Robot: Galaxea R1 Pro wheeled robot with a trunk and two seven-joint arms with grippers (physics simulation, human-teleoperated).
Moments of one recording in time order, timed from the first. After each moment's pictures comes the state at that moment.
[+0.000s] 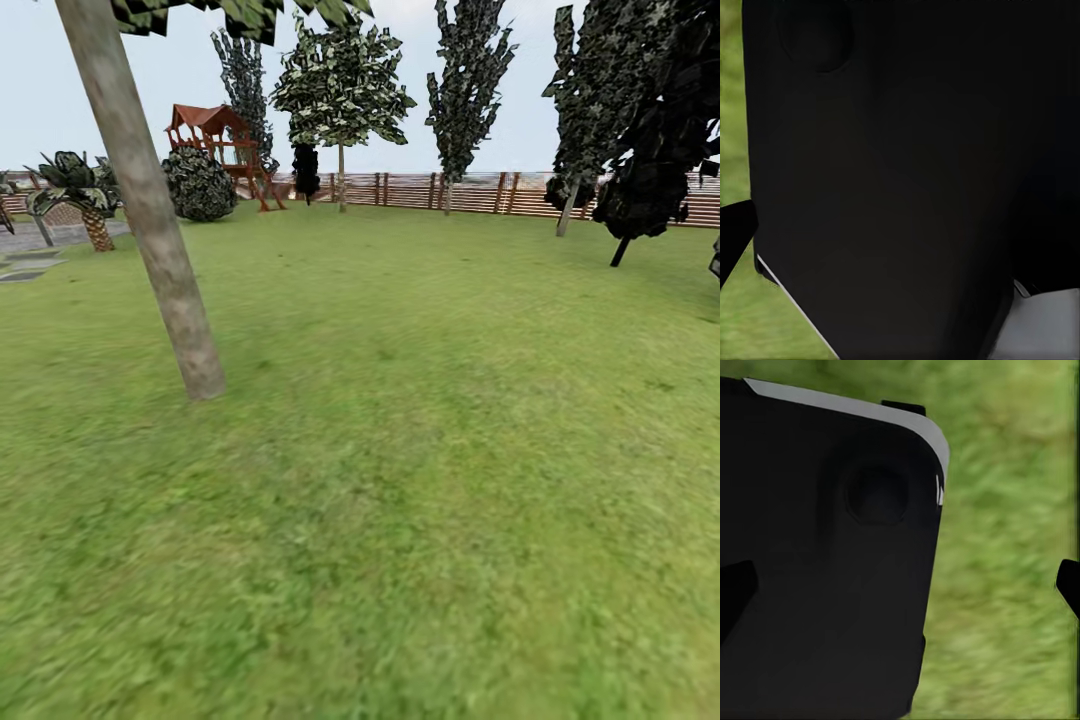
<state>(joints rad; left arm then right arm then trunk) 0.00 -0.06 0.07 -0.10 0.06 -0.02 -0.01 -0.05 -0.04 0.01 -0.03 0.11 -0.18 -0.01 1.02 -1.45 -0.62</state>
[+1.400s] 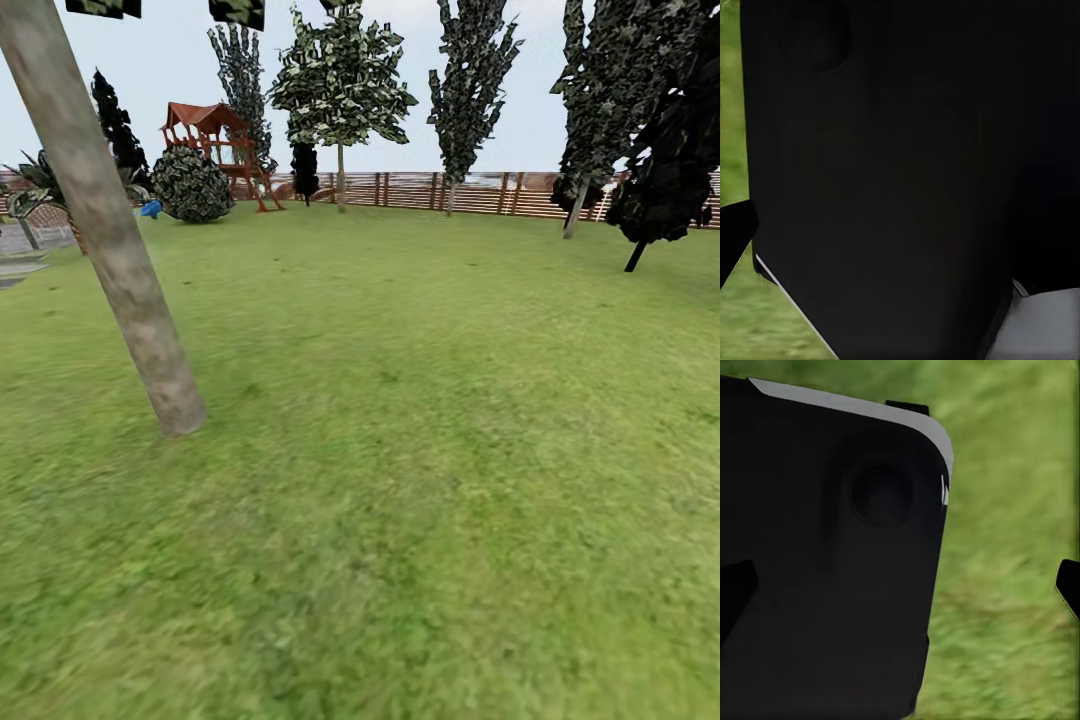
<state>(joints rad) 0.00 -0.06 0.07 -0.10 0.06 -0.02 -0.01 -0.05 -0.03 0.01 -0.03 0.11 -0.18 -0.01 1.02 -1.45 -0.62</state>
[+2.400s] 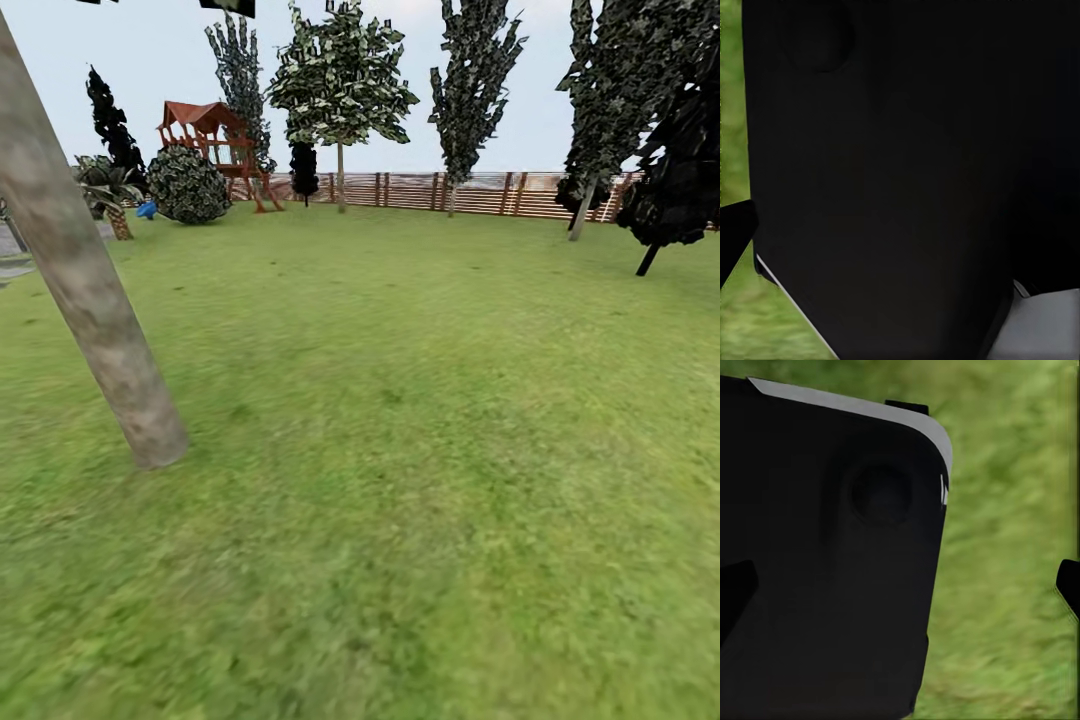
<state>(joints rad) 0.00 -0.06 0.07 -0.10 0.07 -0.02 -0.01 -0.05 -0.03 0.01 -0.03 0.11 -0.18 -0.01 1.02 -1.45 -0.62</state>
